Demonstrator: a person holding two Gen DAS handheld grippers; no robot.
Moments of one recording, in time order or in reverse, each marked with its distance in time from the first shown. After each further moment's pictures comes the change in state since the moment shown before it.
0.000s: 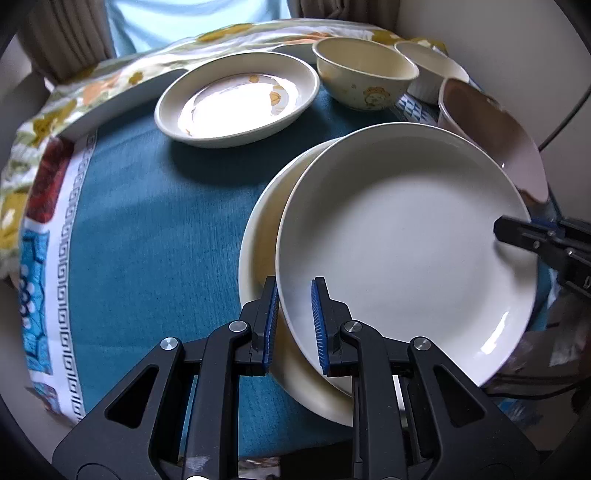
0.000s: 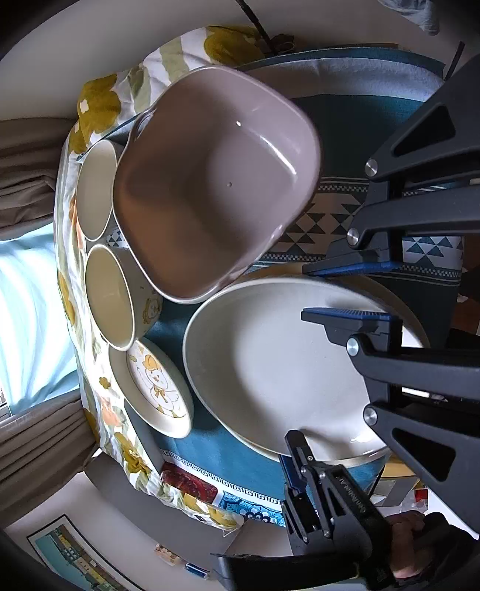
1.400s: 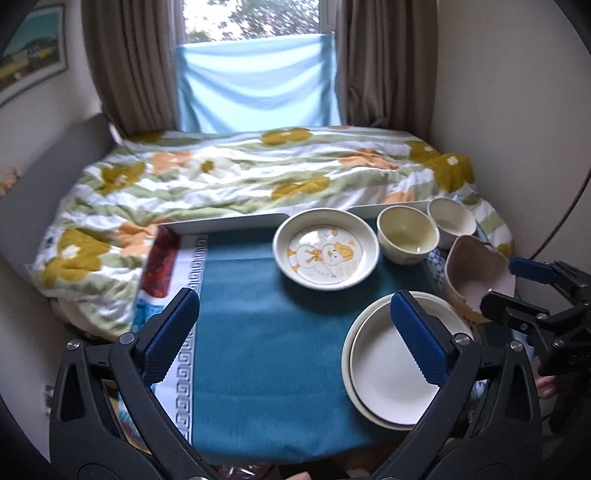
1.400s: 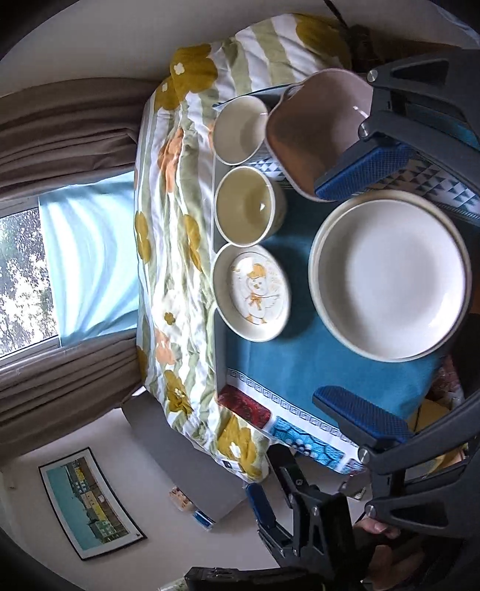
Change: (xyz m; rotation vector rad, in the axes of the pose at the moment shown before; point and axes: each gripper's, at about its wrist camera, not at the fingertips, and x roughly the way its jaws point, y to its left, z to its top) left arm -0.163 0.086 0.044 -0.126 -0.360 0.076; right arm -0.086 0.083 0.058 -0.147 -0.247 0.124
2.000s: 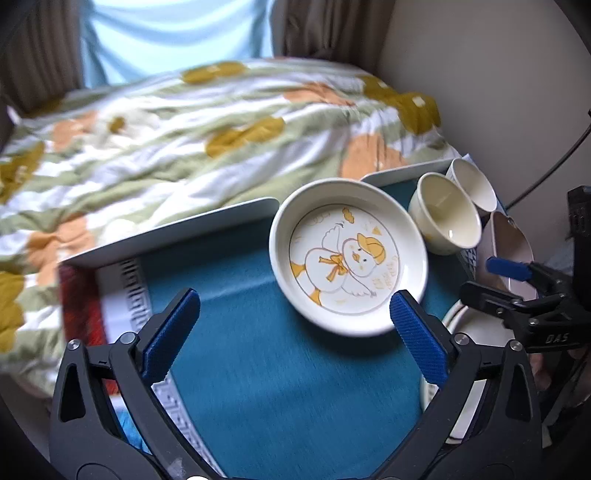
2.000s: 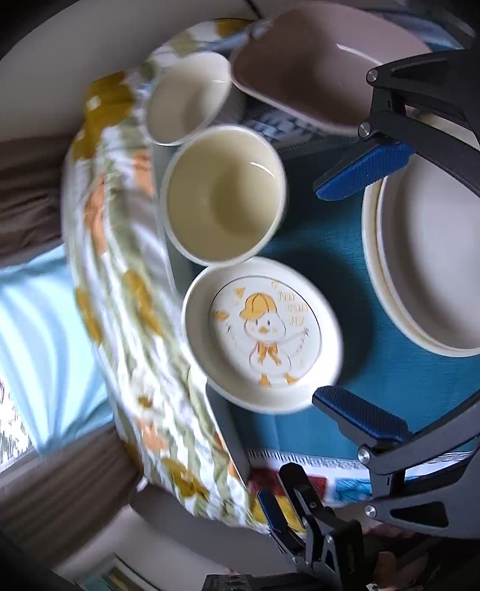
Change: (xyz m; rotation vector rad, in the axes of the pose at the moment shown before) left arm 0.214 0.078 0.064 0.135 0.290 -0.320; right arm 0.162 -0.018 0.043 0.334 0.213 -0.212
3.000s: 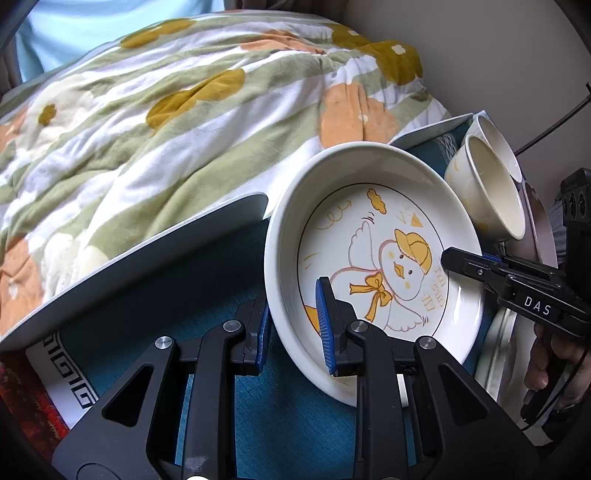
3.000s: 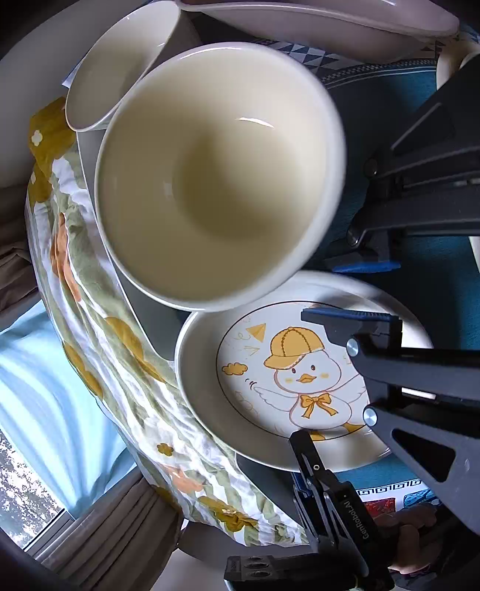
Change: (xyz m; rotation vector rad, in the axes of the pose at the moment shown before) left arm 0.112 0.017 0.029 0.113 0.166 -0.131; right arm 0.071 -0.021 0.012 0.202 0.015 -0.029
